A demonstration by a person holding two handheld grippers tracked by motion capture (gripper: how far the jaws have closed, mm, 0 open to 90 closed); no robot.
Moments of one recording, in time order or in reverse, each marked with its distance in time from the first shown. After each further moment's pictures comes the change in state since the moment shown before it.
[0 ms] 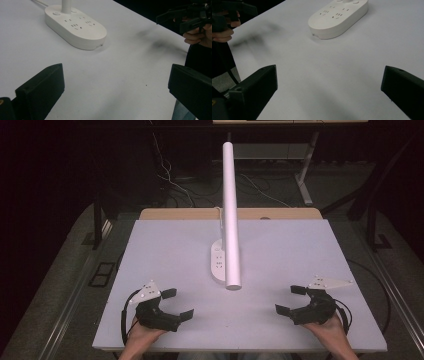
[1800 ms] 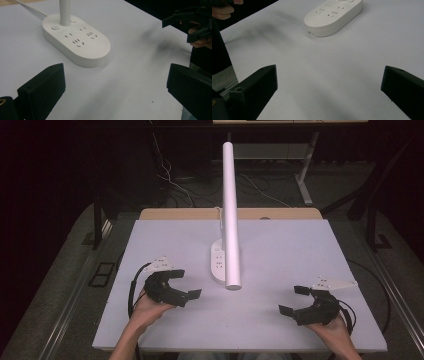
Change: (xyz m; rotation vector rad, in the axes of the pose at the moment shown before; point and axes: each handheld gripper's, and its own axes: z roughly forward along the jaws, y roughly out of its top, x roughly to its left) left arm 0.015 0.063 0.026 0.117 -0.025 0.035; right arm -0.003 -0.003 -0.007 0.003 -0.020 -0.005
